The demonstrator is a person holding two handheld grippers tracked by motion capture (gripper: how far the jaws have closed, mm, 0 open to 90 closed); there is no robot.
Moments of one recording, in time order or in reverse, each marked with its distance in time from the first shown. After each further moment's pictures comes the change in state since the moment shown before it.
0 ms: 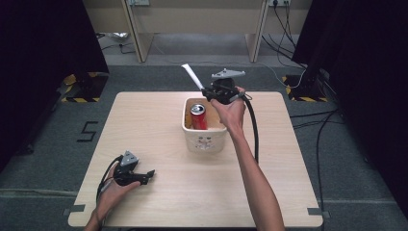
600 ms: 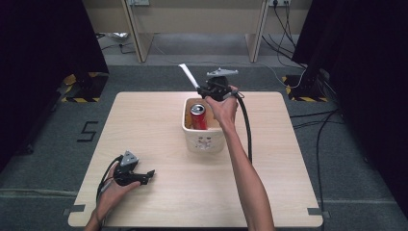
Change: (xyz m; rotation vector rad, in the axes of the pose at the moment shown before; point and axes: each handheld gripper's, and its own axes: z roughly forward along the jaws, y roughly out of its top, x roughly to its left) left arm 0.000 0.000 0.000 0.001 -0.001 0.000; right arm -0.008 -0.003 0.036 0.002 0.013 0.052
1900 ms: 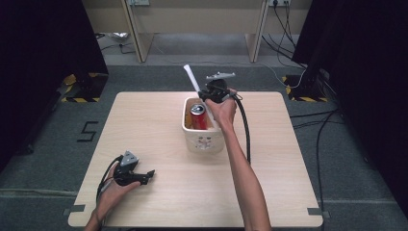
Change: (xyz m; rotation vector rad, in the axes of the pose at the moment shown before) left arm 0.000 0.000 0.000 0.003 -0.001 0.002; right arm -0.012 -0.015 0.020 0.073 -0.029 0.010
